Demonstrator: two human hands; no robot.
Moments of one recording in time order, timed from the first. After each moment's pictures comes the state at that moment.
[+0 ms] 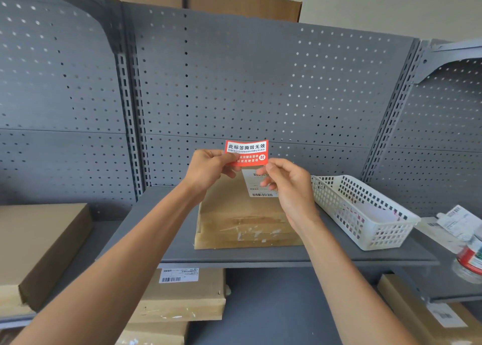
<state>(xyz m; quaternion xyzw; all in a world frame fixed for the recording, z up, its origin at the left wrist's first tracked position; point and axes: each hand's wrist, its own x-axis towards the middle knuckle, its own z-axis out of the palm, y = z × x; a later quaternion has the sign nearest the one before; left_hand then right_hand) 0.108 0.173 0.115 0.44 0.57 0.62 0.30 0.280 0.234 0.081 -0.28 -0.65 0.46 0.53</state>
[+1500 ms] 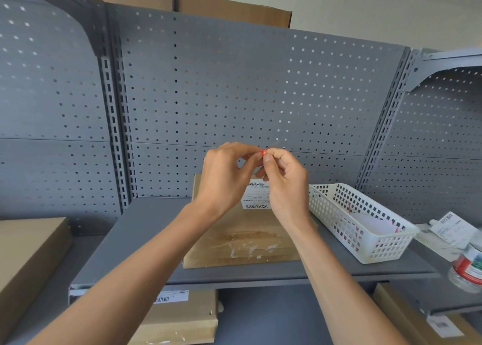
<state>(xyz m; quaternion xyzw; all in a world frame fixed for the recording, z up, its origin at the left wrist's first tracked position) 0.146 0.189 0.119 0.62 0.54 0.57 -0.09 0.263 0.239 0.100 -0.24 -0.67 0.33 0.62</state>
